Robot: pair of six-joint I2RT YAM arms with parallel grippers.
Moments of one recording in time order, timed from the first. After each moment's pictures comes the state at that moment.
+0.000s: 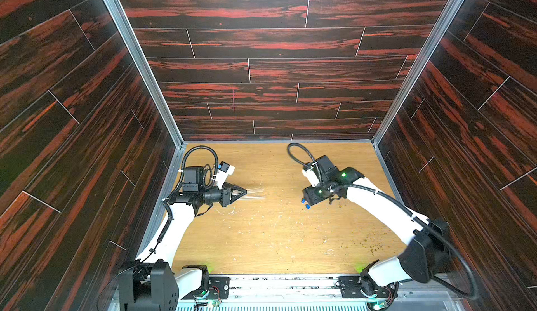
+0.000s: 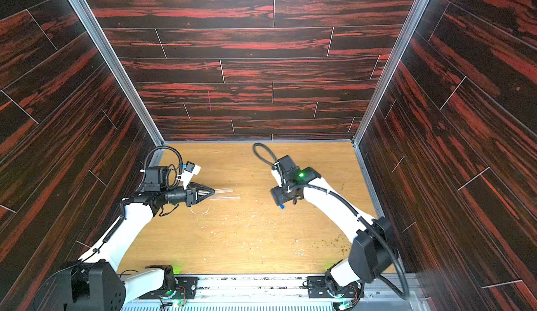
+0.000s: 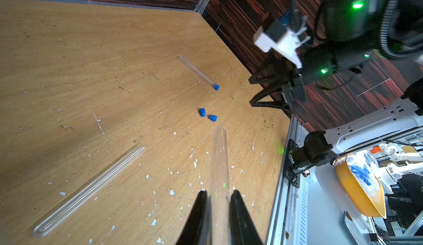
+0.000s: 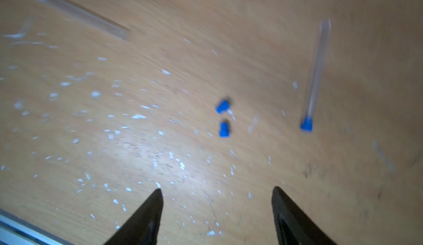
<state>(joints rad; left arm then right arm) 0.01 1.20 0.86 -0.45 1.10 0.12 0.59 1.52 1.30 -0.96 0.03 0.10</state>
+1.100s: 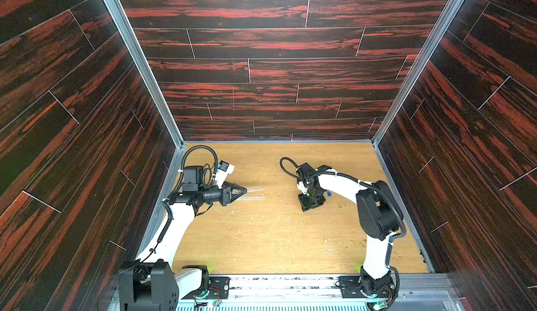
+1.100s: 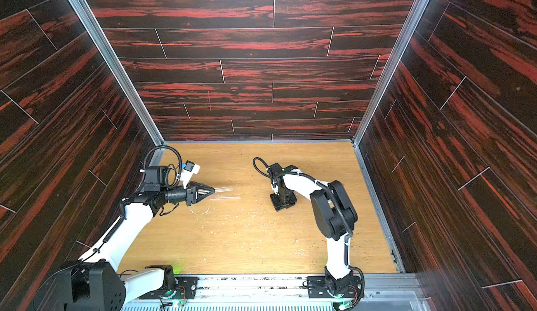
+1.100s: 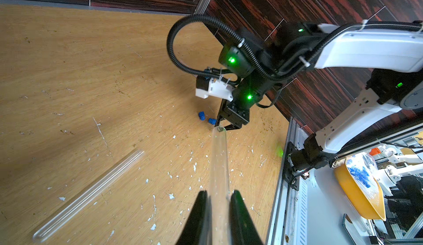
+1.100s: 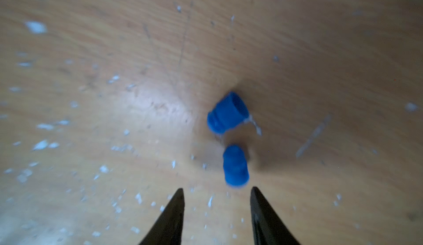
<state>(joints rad) 0.01 1.20 0.85 -0.41 1.11 0.10 0.56 1.98 1.39 -0.98 -0.06 0.17</state>
